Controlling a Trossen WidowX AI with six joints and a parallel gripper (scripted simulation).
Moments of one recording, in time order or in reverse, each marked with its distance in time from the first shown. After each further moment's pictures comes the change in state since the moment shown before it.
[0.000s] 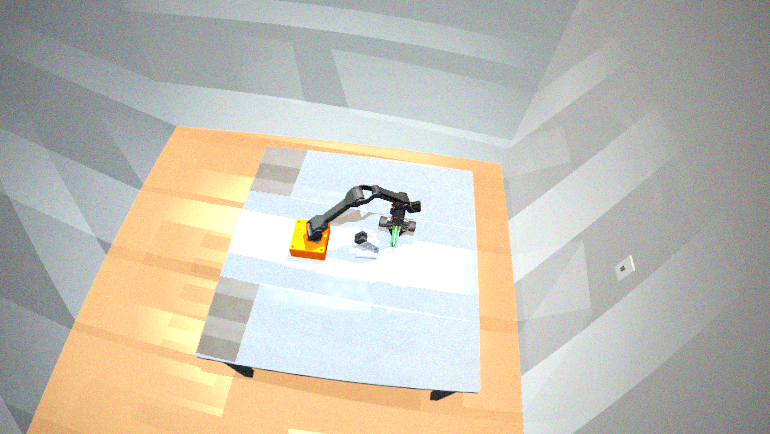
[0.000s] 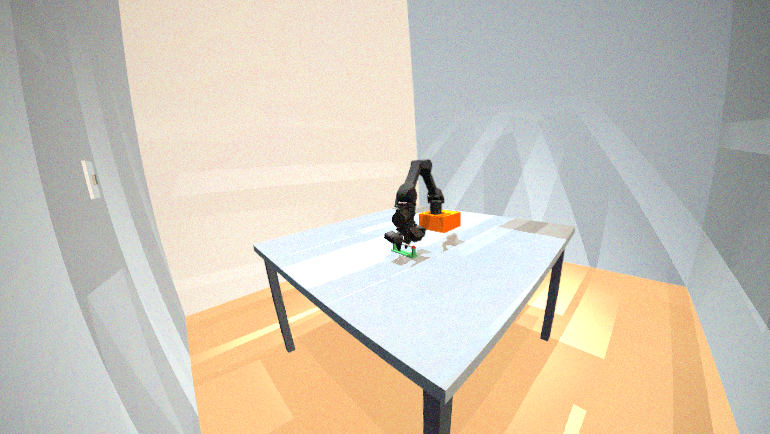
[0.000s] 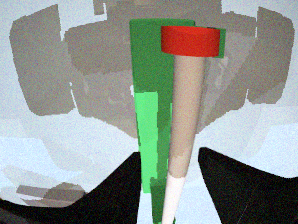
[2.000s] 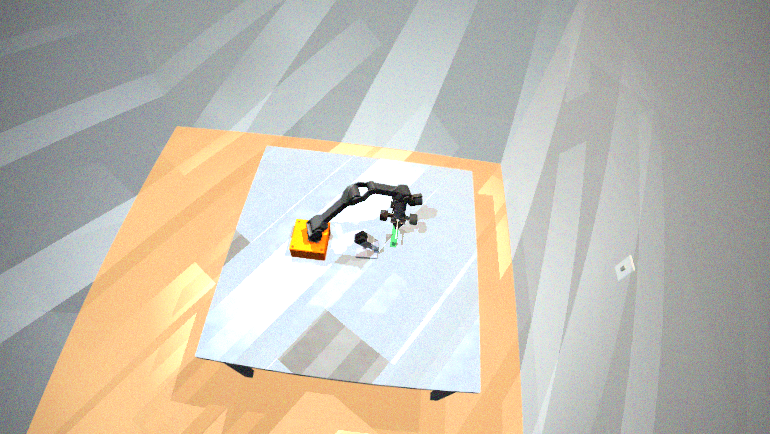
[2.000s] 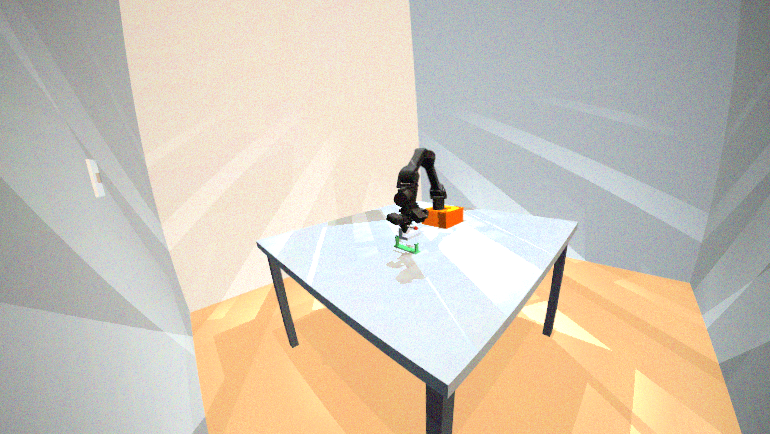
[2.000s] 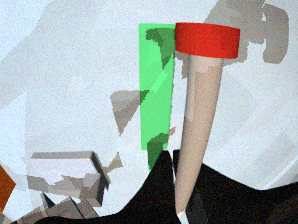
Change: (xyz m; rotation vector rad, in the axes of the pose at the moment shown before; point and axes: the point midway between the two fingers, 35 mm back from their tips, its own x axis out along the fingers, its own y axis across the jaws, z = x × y) arm -0.059 0.001 -0.015 -0.033 -0.003 -0.007
